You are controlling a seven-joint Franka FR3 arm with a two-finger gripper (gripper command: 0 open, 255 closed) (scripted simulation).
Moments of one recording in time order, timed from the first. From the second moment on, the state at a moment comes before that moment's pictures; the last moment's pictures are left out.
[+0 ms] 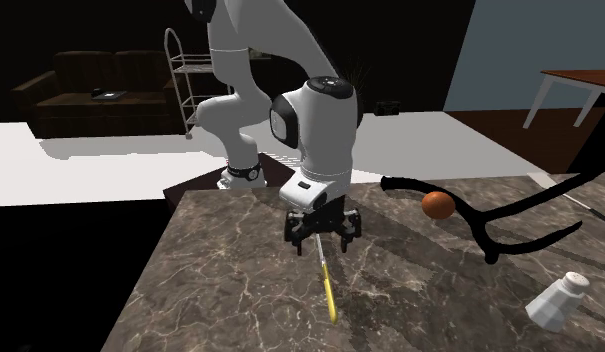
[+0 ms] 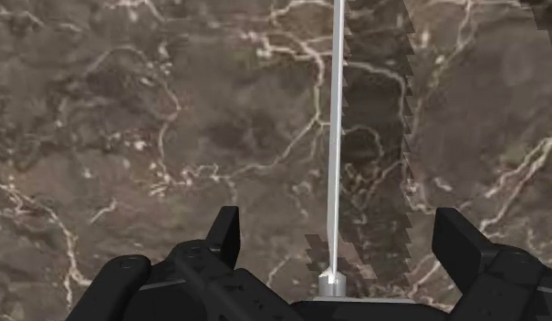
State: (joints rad) arm -0.18 0.06 -0.06 -2.25 -0.01 2.33 0.44
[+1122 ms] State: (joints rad) arm -0.18 0.08 -0.06 -2.26 -0.01 2.36 0.44
